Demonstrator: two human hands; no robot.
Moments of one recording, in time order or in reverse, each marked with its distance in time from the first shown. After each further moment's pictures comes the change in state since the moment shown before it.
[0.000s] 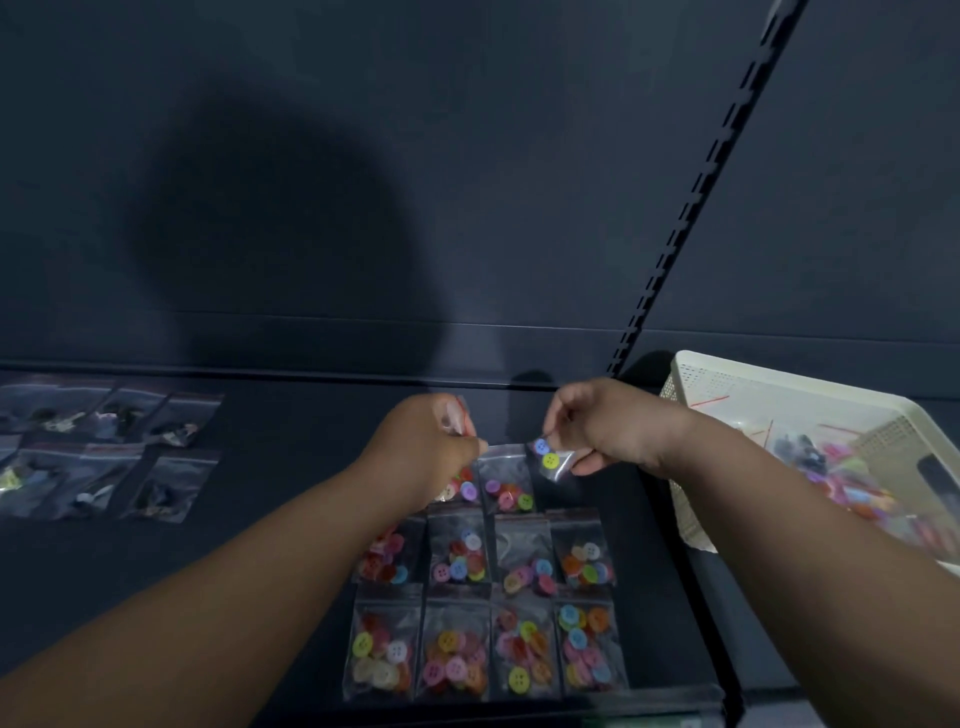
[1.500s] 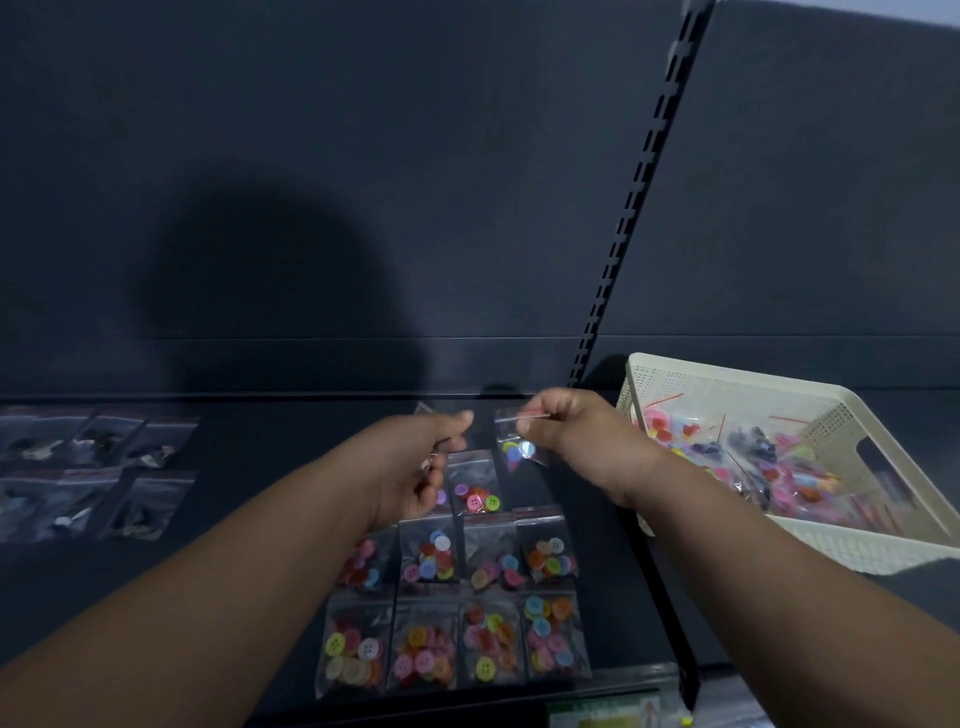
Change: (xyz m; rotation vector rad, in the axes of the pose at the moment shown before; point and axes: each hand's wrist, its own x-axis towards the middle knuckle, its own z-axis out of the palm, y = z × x) left_hand -0.012 0.033 0.005 -0.448 -0.245 -0.552; right_hand -0.028 0.012 0.015 0.222 0.241 -0.219
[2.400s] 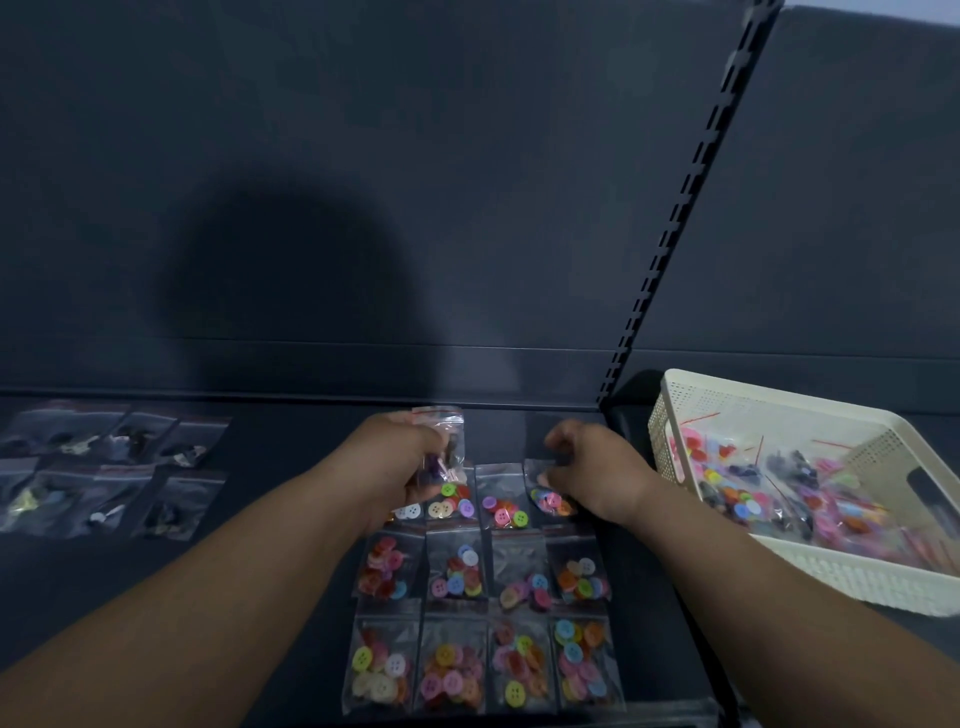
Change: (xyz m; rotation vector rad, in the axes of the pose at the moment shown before) left_hand 0.005 -0.004 -0.030 -0.049 0.158 0.245; right_hand 0.026 0.029 0.012 -0.584 0.034 0.106
